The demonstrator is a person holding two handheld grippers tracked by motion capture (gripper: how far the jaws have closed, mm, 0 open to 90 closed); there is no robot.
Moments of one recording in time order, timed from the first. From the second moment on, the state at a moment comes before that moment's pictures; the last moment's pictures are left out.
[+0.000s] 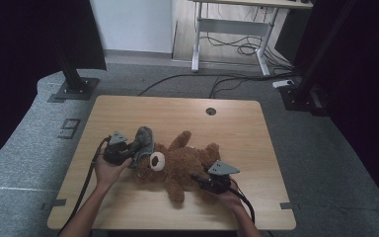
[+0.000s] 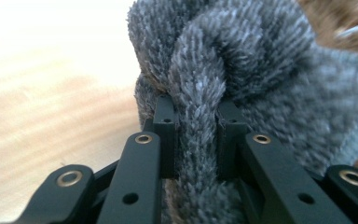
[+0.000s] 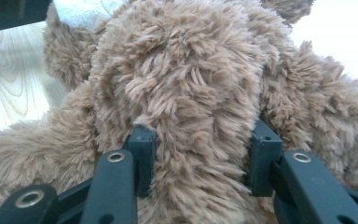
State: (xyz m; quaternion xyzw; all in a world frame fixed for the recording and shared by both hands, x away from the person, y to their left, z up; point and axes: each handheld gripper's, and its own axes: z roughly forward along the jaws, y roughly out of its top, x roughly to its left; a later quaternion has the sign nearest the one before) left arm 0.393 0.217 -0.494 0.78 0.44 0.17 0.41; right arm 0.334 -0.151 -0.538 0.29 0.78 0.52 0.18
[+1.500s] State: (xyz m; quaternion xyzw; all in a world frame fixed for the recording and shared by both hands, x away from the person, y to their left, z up) left arm 0.381 0.160 -0.464 0.79 0.36 0.13 0.48; right arm 0.332 -0.150 -0.537 0.30 0.78 0.51 0.19
